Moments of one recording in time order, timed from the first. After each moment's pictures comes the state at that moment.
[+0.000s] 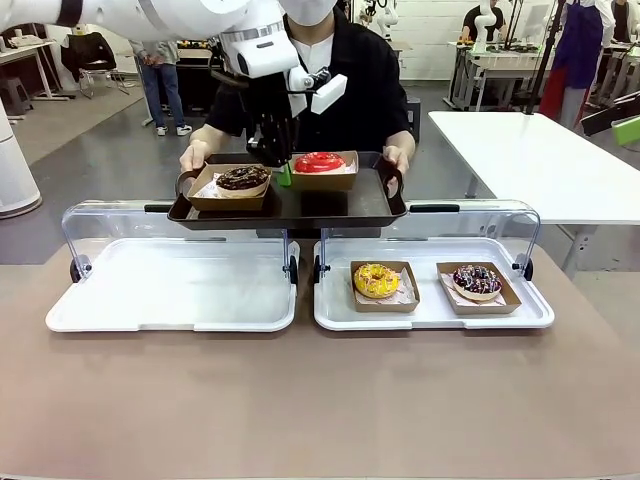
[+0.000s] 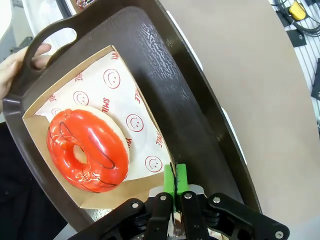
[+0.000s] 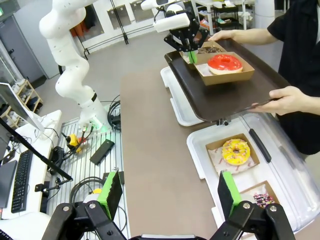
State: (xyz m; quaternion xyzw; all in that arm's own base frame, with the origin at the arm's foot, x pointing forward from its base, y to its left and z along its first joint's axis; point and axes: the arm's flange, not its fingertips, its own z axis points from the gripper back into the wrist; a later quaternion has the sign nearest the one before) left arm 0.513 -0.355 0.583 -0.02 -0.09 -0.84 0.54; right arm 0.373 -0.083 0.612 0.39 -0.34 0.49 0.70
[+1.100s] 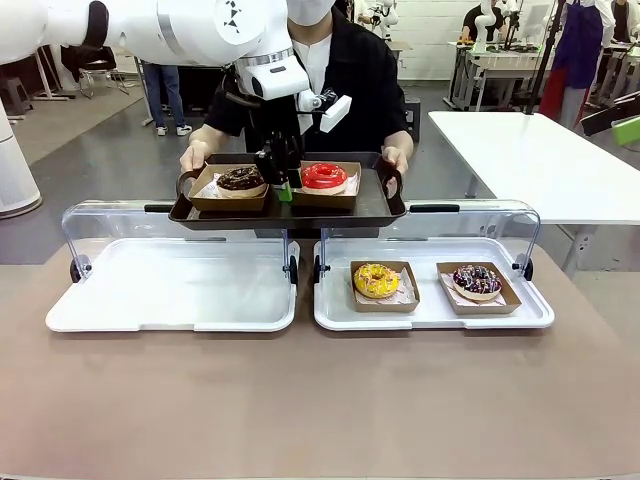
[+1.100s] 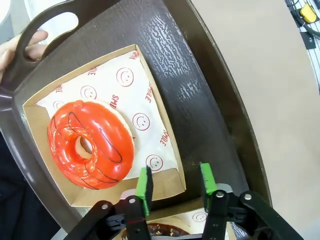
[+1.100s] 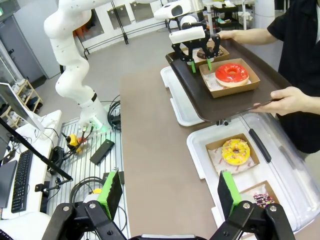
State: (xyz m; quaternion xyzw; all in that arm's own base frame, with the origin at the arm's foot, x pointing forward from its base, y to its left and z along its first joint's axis) left arm 0.534 -0.362 0.557 -0.02 -0.08 -0.82 0.56; right arm 0.373 -0.083 0.612 0.39 -0.34 0.49 0.70
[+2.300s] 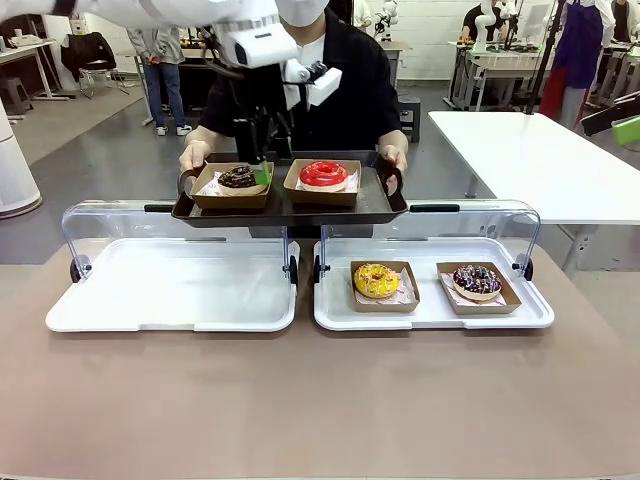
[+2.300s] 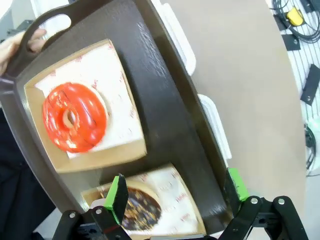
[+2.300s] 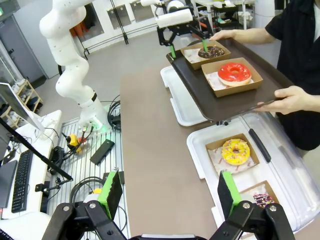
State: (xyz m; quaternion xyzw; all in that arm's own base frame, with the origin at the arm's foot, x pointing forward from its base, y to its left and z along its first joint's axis) left arm 0.505 -0.335 0.606 -0.02 -0.06 -0.81 0.58; right arm 0.373 -0.083 0.612 0.39 -0.34 0.49 0.70
